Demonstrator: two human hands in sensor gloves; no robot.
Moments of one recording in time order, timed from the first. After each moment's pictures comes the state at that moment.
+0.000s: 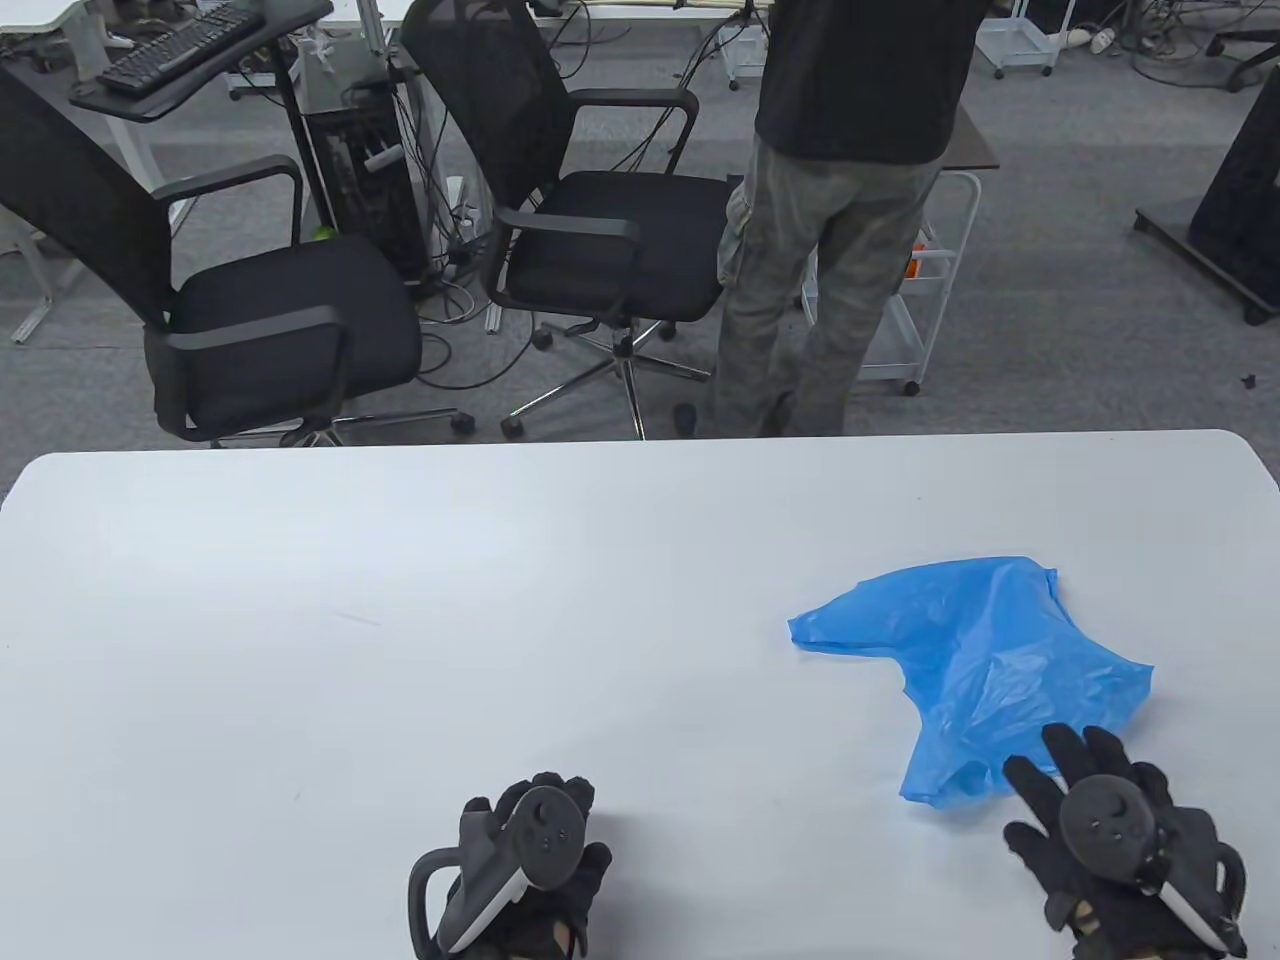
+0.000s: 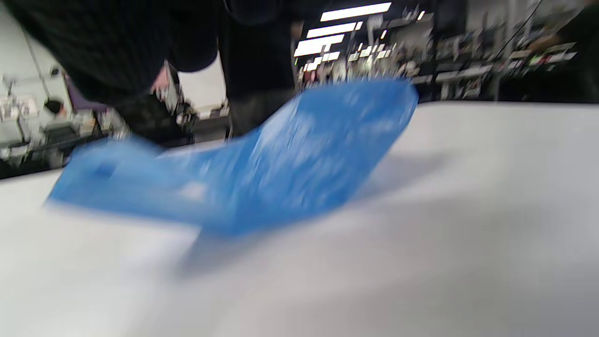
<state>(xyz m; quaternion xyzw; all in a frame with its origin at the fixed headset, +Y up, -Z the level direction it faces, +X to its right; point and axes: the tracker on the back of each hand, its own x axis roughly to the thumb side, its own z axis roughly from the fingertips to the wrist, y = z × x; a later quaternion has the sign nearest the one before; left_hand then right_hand) -0.139 -0.732 -0.269 -0.11 -0.02 0.12 0.99 0.355 -0.684 -0.286 -0.08 -0.06 0.99 0.10</state>
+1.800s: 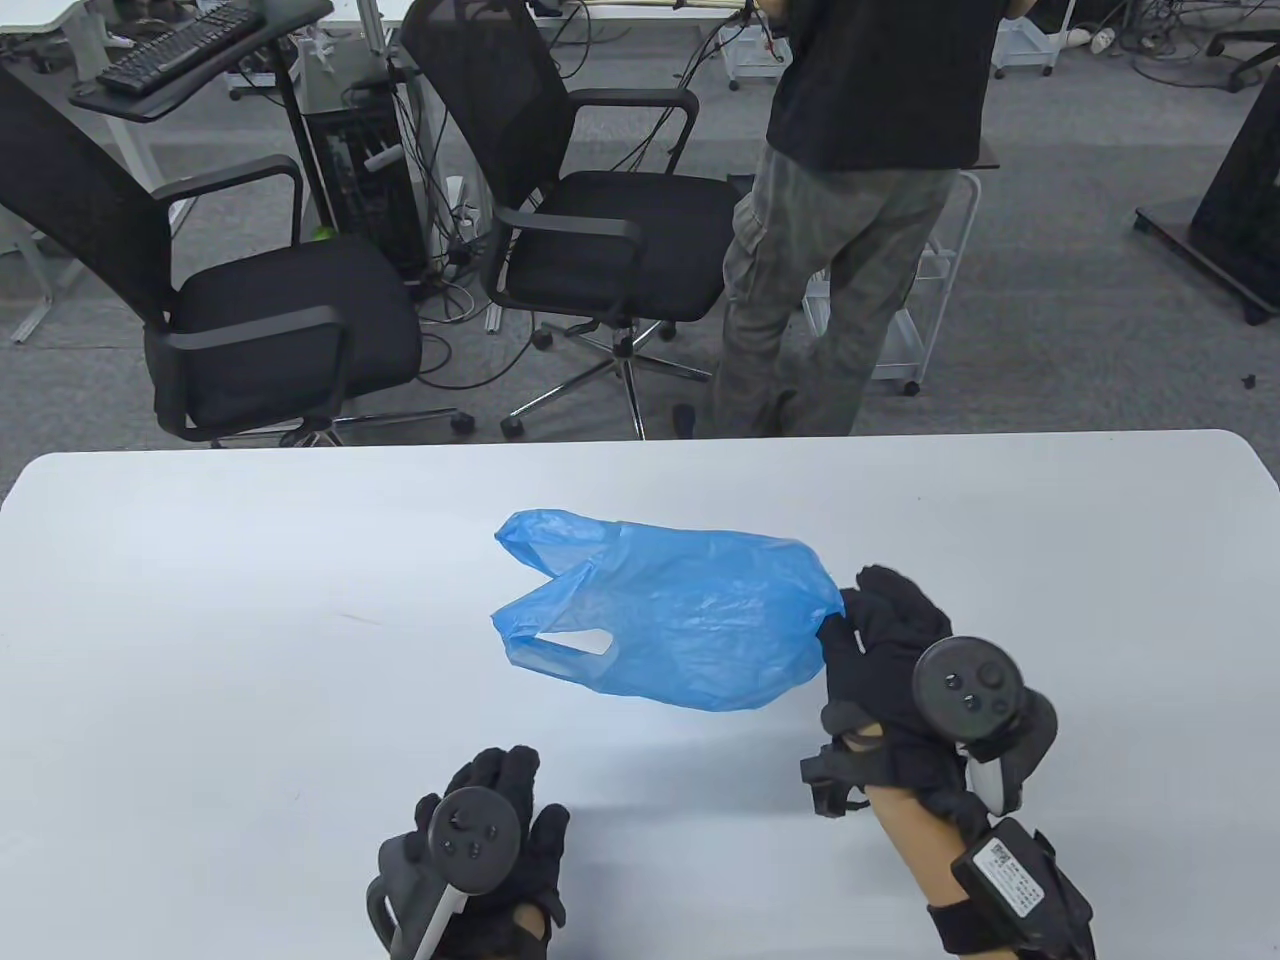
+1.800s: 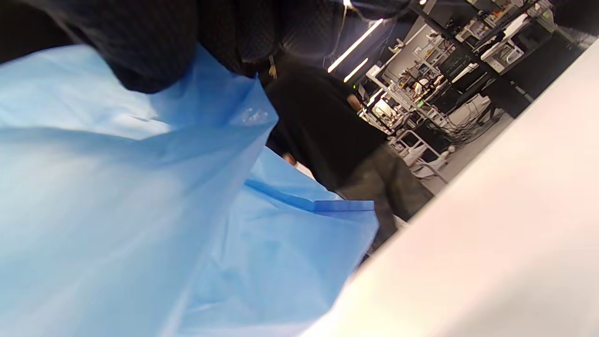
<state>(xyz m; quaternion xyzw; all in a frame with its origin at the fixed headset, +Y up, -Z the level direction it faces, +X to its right) -0.180 -0.711 -0.256 0.02 0.09 0.26 0.96 0.175 -0.649 -0.344 -0.03 -0.17 0.92 0.36</state>
